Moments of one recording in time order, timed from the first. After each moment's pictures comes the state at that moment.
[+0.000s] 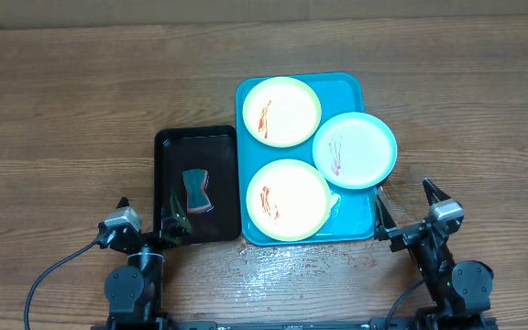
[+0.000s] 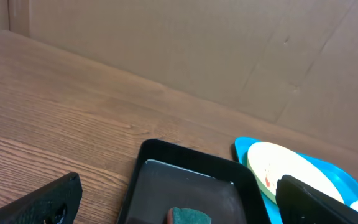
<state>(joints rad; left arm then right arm) 0.00 0.01 0.01 -0.07 -0.09 -0.35 0.10 0.01 0.02 -0.02 -0.20 0.07</state>
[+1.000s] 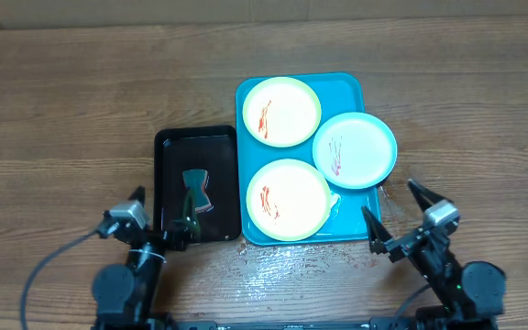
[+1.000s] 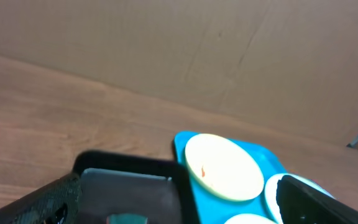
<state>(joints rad) 0.00 0.15 0.21 -0.14 0.15 -0.36 0.10 0.07 0.21 -0.13 -0.41 0.07</state>
